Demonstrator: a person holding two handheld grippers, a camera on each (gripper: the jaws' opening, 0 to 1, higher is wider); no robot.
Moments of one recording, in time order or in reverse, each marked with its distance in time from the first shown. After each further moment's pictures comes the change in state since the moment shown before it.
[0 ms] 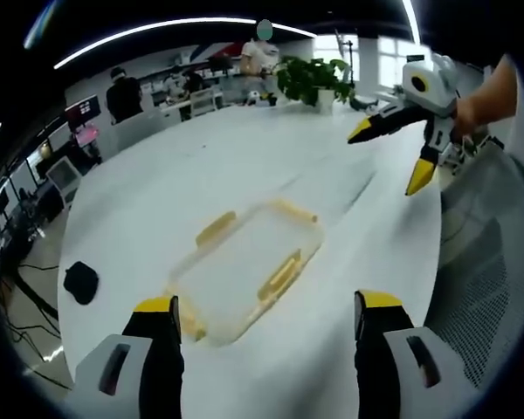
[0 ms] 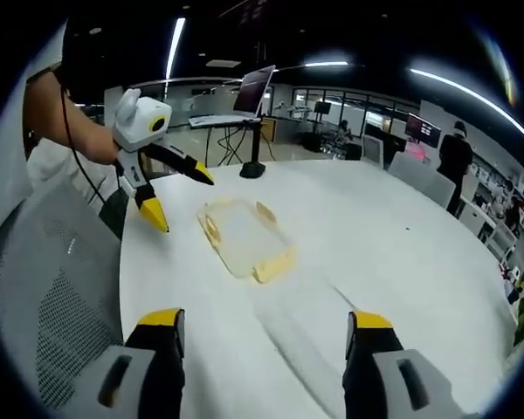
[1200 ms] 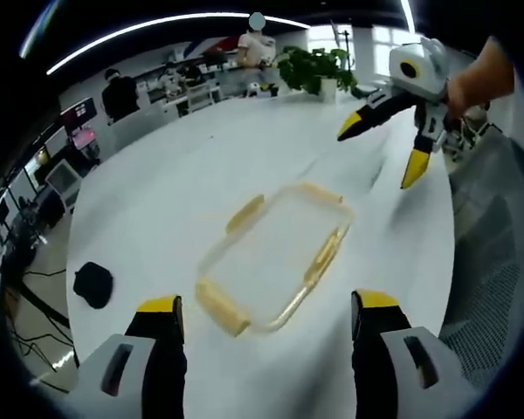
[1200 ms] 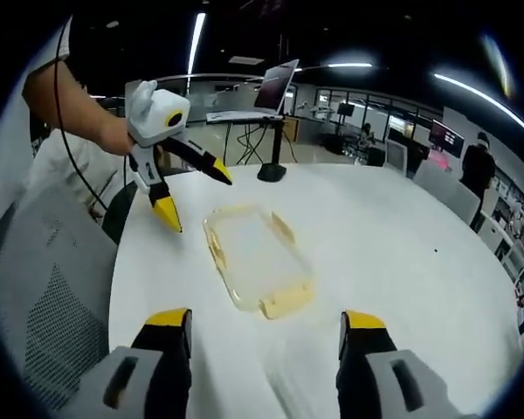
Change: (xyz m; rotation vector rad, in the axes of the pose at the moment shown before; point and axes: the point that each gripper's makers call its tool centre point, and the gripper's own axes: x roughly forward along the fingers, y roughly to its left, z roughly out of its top) left arm 0.000 0.039 -0.016 0.046 0.040 0.001; right arm 0.048 0.007 0.026 -0.070 0.011 0.096
